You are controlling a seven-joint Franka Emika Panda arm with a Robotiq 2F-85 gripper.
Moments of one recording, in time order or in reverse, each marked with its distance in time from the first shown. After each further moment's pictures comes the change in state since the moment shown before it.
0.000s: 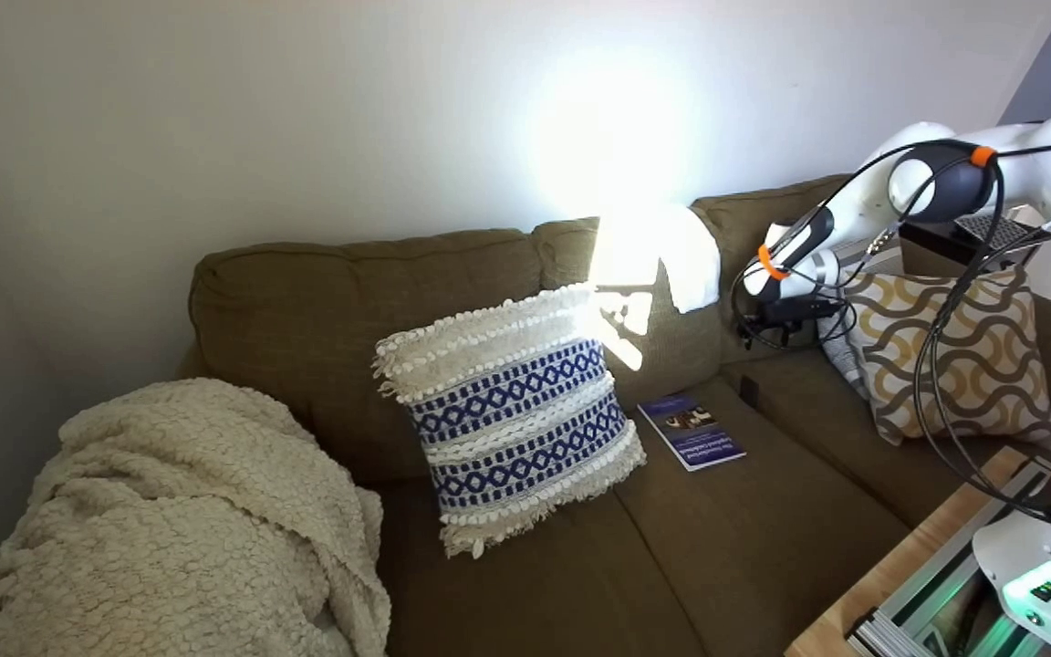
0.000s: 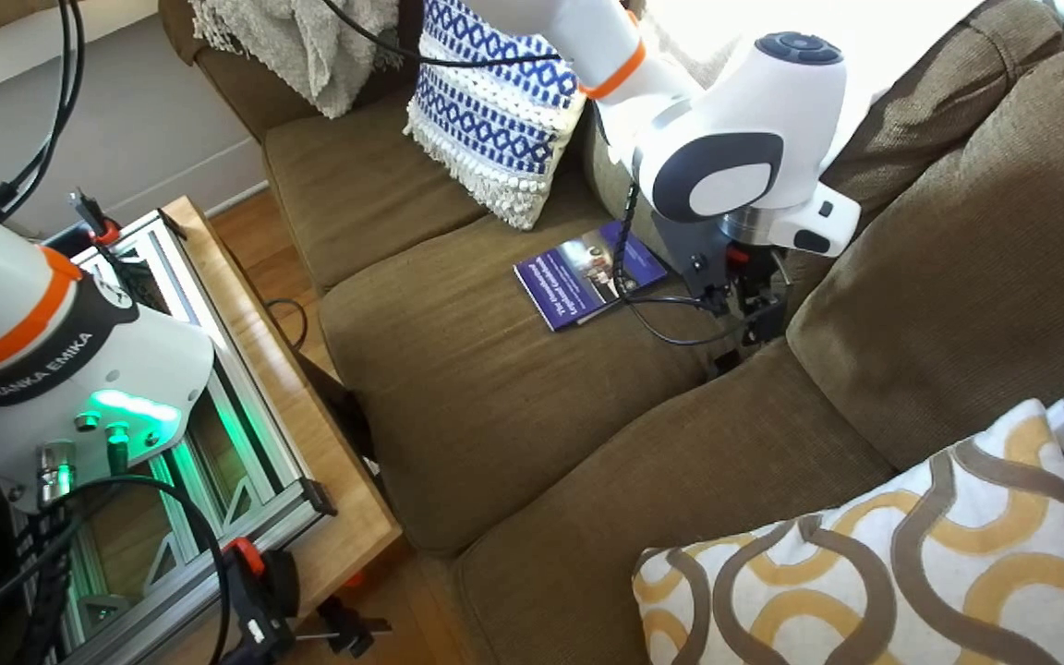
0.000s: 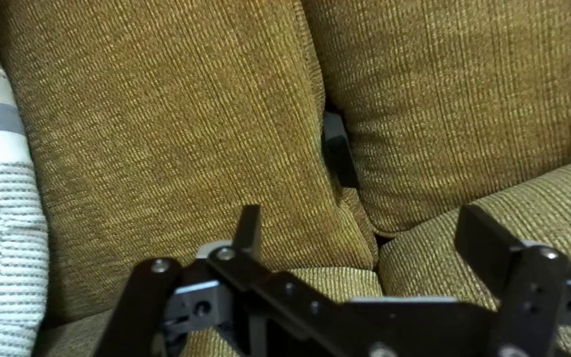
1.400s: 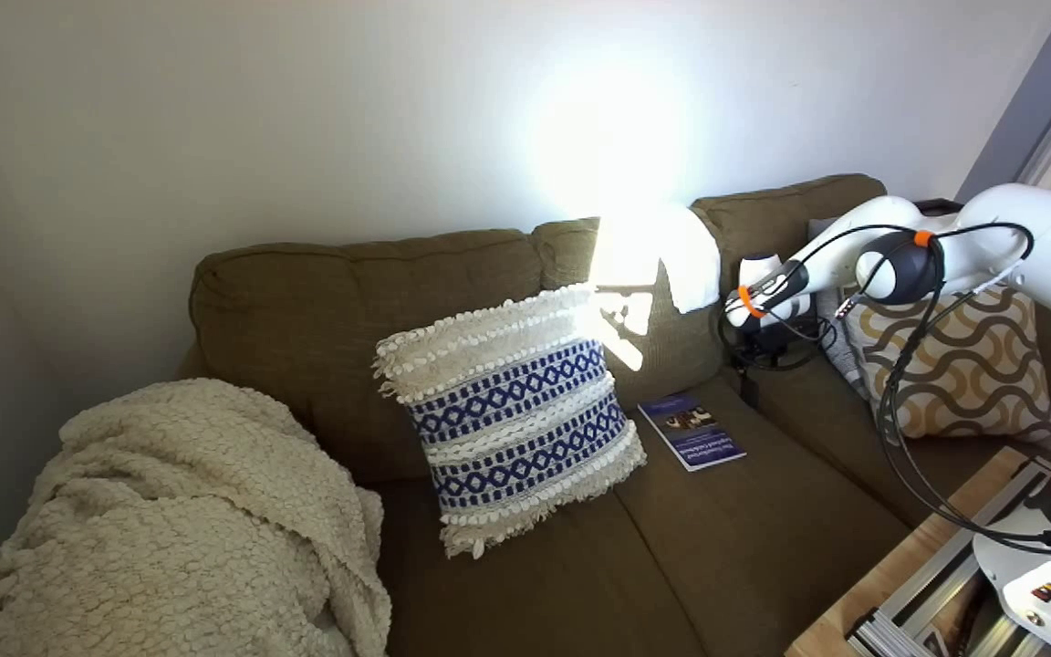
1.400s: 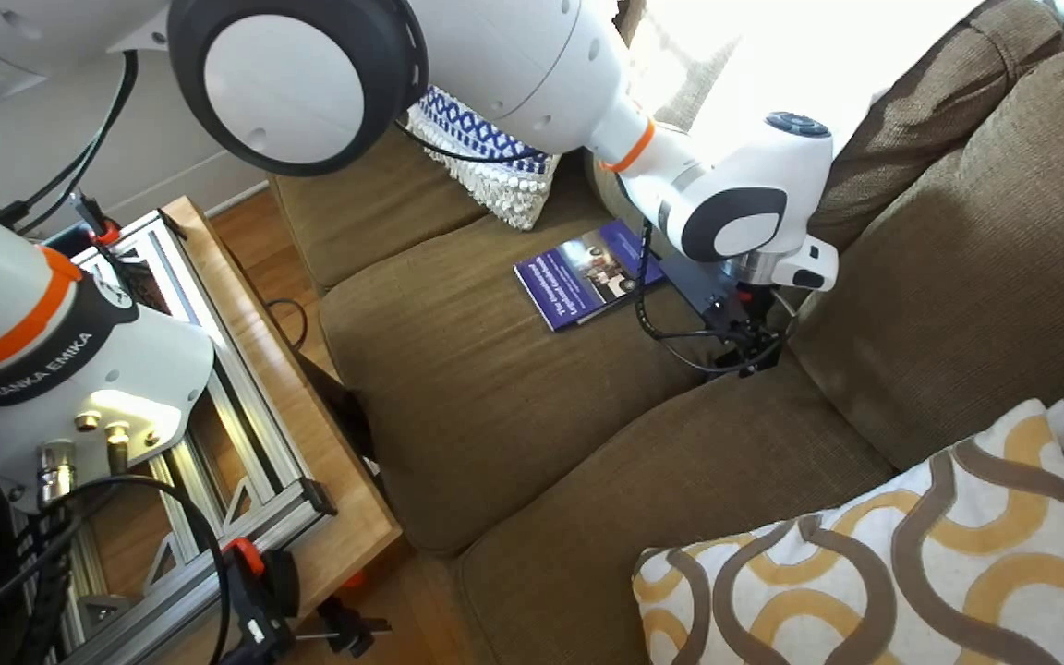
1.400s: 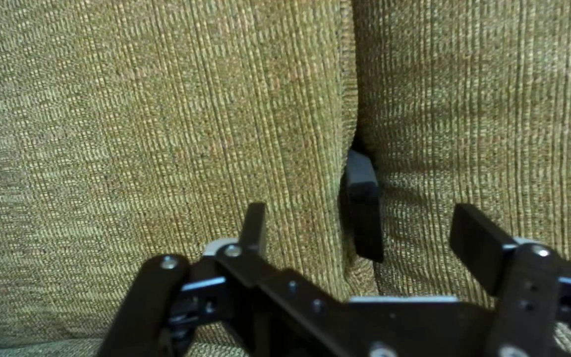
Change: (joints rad) arm -0.018 0.365 -0.025 0.484 -0.061 -0.241 -0.092
